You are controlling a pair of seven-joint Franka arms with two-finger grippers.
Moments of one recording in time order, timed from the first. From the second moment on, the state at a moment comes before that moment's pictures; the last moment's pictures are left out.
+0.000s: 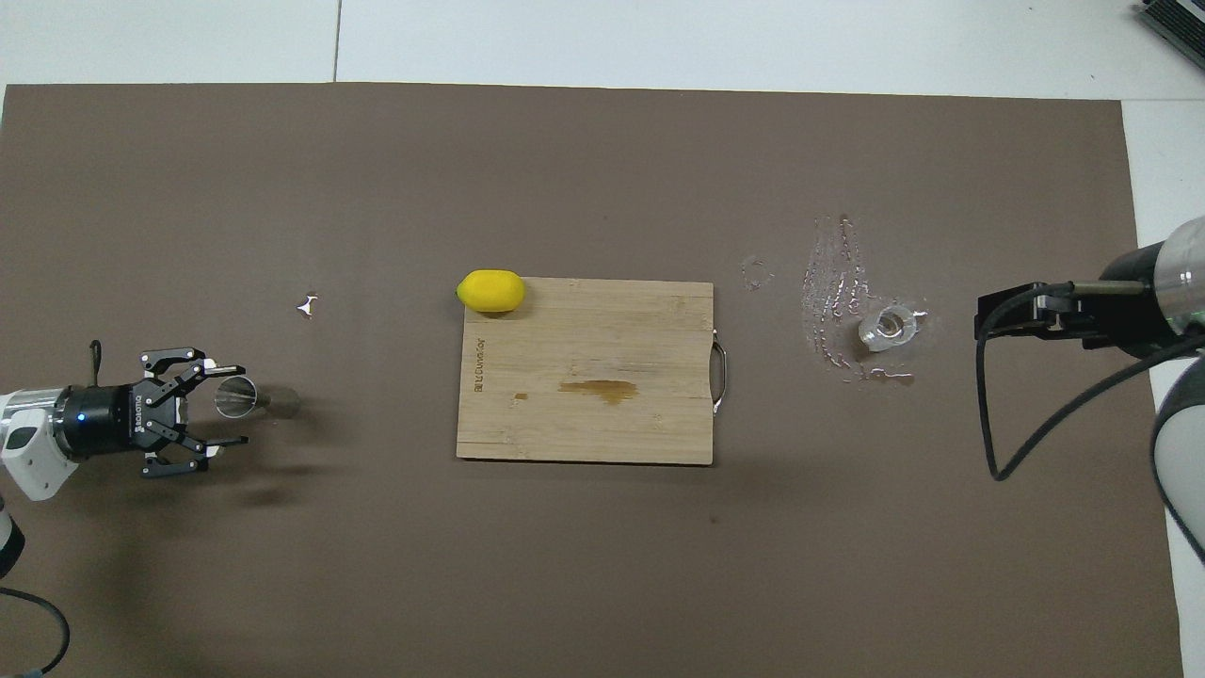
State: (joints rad) left arm 0.44 0.34 0.05 -2.17 -1.17 1.41 2.55; right arm -0.07 -0.09 0.14 -1.70 0.02 1.63 0.17
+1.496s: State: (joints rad) left arm 0.10 0.34 0.04 -2.06 -1.34 1.43 2.32; right arm -0.07 -0.09 0.14 -1.70 0.02 1.63 0.17
